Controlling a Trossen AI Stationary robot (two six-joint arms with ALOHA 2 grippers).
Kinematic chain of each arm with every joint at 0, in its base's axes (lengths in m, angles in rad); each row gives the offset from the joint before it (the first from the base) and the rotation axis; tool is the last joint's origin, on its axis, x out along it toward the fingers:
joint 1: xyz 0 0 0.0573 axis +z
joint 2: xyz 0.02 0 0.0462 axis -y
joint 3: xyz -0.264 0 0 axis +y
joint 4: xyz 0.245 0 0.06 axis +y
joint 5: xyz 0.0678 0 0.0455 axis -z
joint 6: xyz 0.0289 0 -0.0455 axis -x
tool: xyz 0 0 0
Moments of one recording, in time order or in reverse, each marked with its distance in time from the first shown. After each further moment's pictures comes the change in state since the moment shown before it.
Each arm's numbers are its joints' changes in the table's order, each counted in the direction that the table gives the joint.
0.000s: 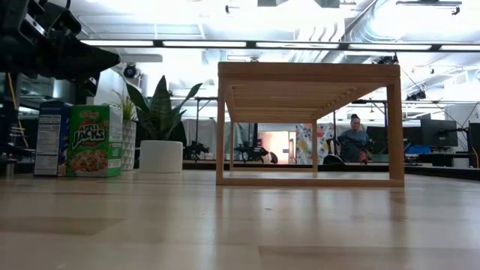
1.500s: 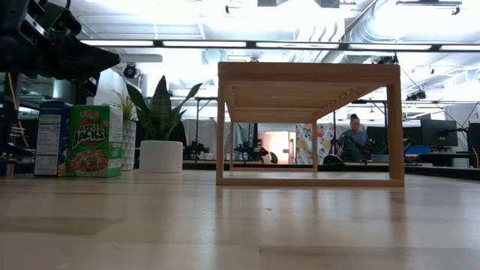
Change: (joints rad) left arm 0.000 0.000 0.000 0.000 0.000 0.000; right arm -0.135 0.278 -0.002 -0.262 0.111 0.334
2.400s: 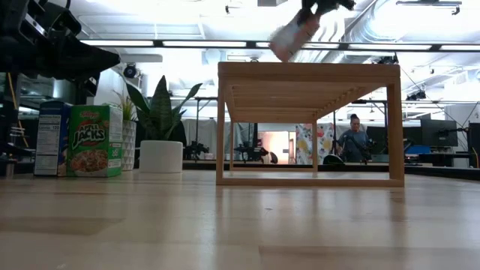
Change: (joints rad) left arm 0.000 0.000 0.000 0.000 0.000 0.000; right arm -1.210 0.199 -0.263 -0.080 0.290 0.771
